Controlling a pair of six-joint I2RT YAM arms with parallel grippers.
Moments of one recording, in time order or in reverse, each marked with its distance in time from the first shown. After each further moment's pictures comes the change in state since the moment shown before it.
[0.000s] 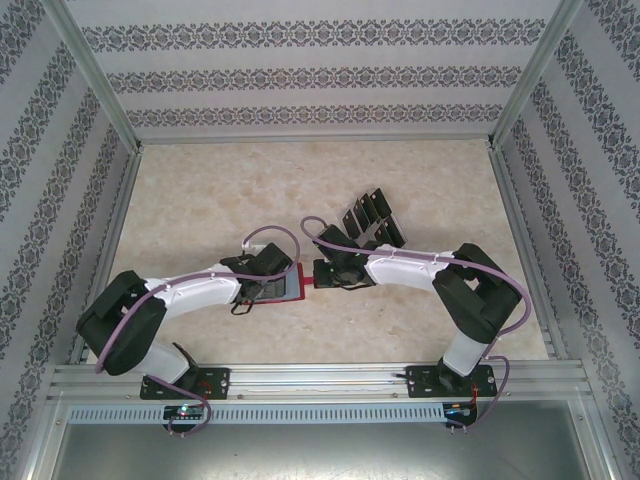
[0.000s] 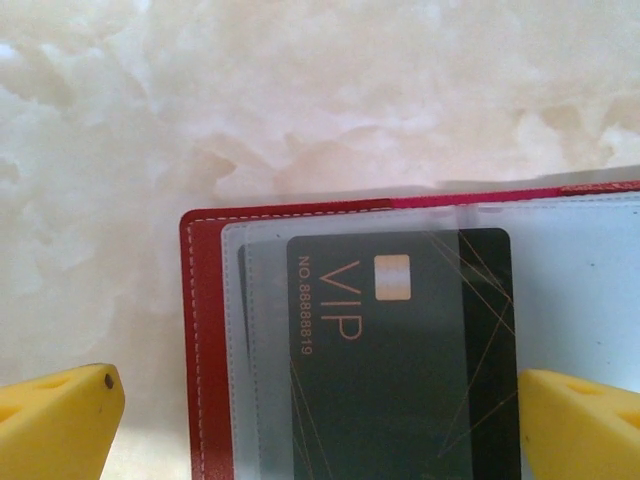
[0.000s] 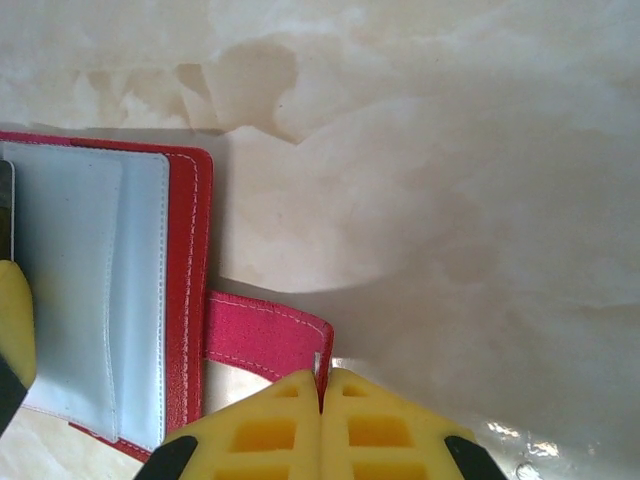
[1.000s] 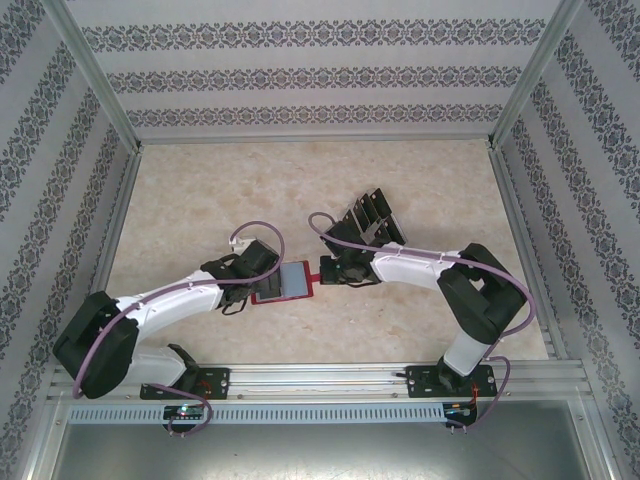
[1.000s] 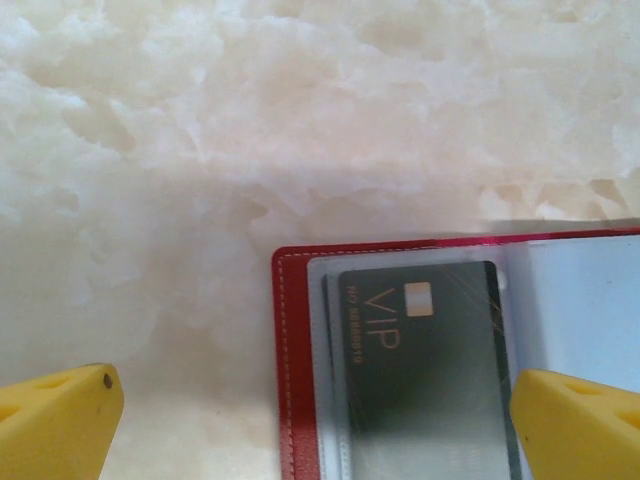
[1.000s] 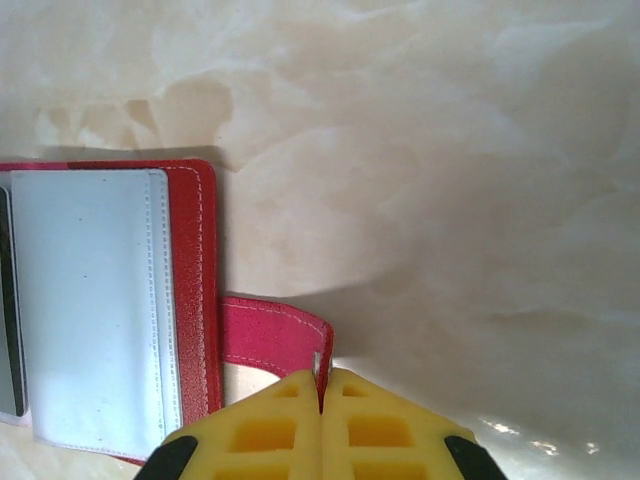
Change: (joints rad) left arm 0.039 -0.154 -0.047 0.031 0.020 -0.010; right arm -0.046 -0.023 -0.023 -0.006 0.000 -0.005
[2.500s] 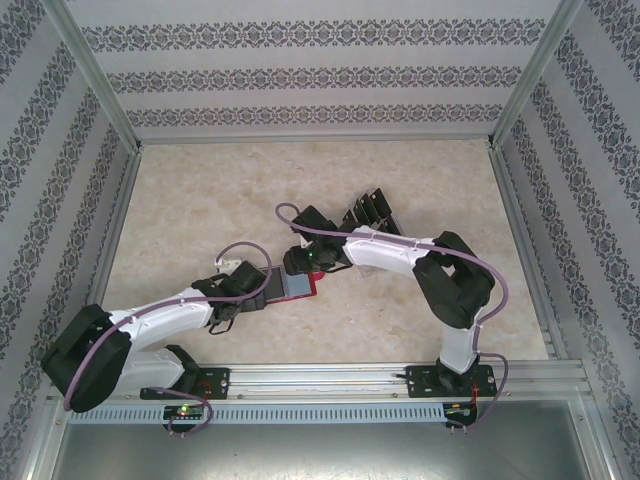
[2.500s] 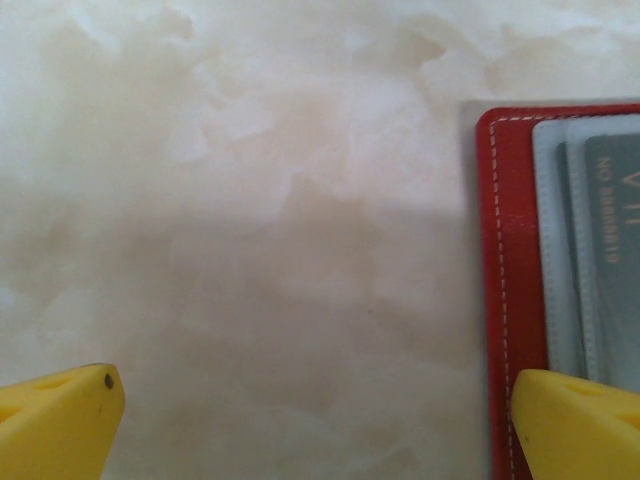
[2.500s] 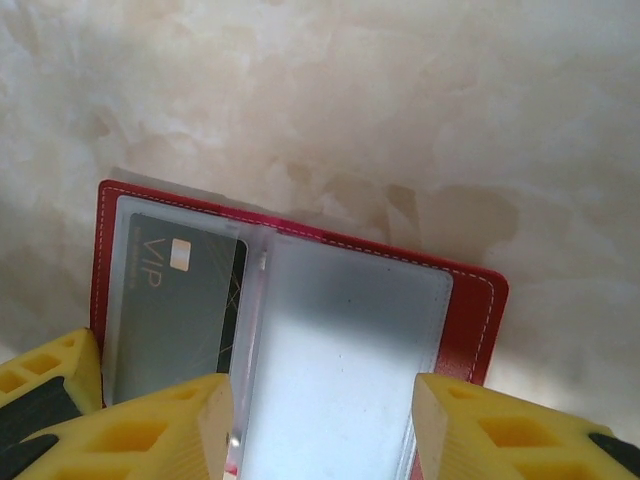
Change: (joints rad) left arm 0.000 -0.094 -0.194 -0.007 -0.018 -0.069; right arm 0.065 0.187 0.323 -0.120 -0.080 -0.137
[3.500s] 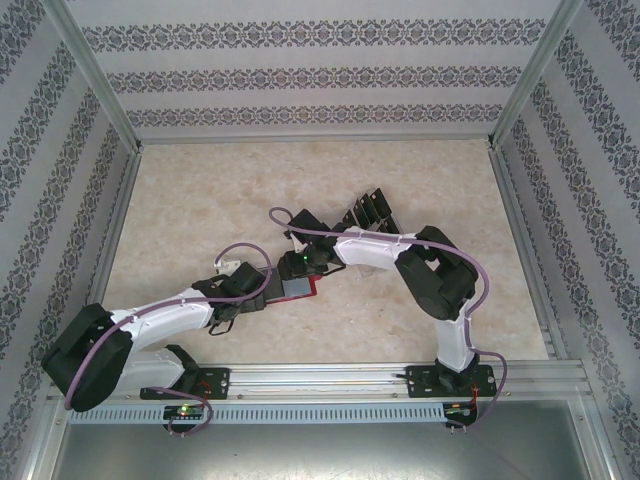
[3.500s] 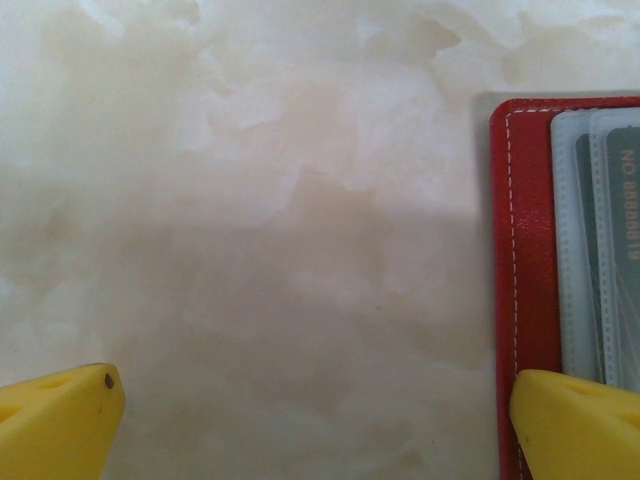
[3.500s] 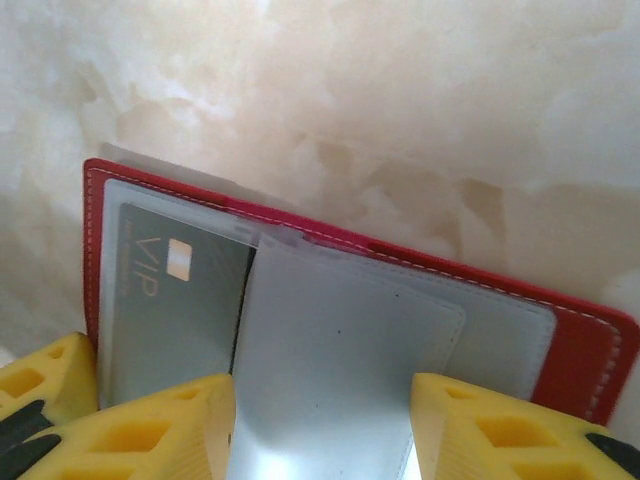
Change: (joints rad) left arm 0.000 0.004 -0.007 0.008 0.000 -0.015; right arm 0.000 0.100 0.027 0.047 -0.114 0.005
